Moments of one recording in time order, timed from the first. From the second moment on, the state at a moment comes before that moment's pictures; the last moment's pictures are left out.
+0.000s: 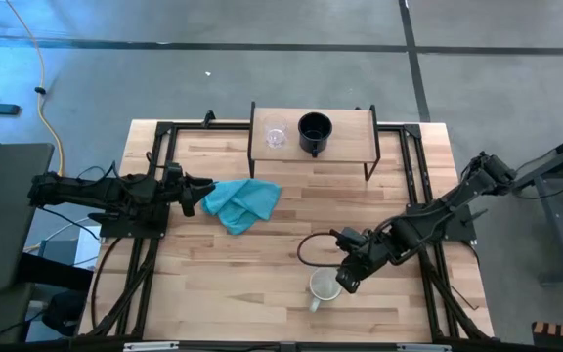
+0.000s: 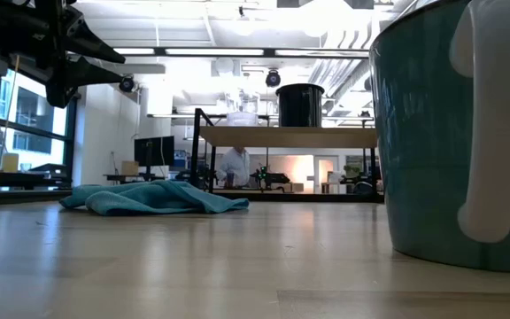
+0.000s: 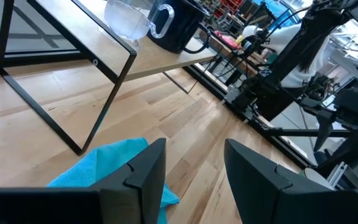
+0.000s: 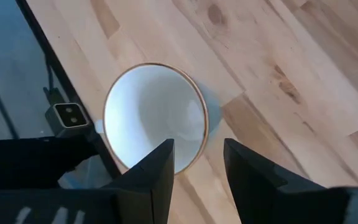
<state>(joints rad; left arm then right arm) 0.00 0.30 0.30 -0.24 -0.46 -0.67 0.57 1.46 1.21 -0.82 0.13 1.19</state>
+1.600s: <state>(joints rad) 0.00 0.31 0.30 -0.24 -0.46 -0.68 0.50 1.53 1.21 -0.78 0.05 0.98</state>
